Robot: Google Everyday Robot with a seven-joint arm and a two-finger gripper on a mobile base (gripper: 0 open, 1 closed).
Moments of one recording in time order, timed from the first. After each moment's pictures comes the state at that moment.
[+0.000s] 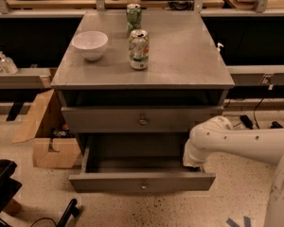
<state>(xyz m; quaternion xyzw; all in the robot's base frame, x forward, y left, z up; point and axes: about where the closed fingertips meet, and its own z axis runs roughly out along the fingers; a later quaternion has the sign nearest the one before) 0.557 -0.194 0.486 -0.69 0.71 -0.04 0.10</state>
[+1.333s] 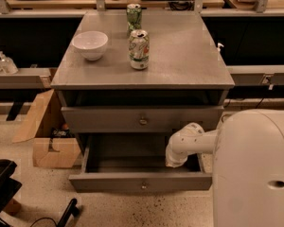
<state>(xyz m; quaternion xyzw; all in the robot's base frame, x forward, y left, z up) 0.604 -0.141 0.402 -0.70 0.70 -0.04 0.12</state>
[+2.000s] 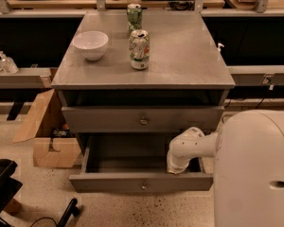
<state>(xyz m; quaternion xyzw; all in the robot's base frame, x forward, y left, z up) 0.572 -0.143 0.385 -0.70 0.71 -0.01 0.09</state>
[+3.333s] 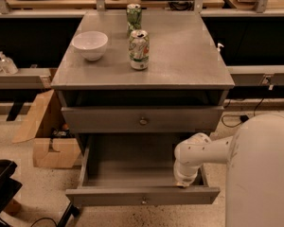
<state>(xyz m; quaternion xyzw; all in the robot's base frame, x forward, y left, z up) 0.510 -0.167 0.392 -0.70 0.71 0.02 0.03</state>
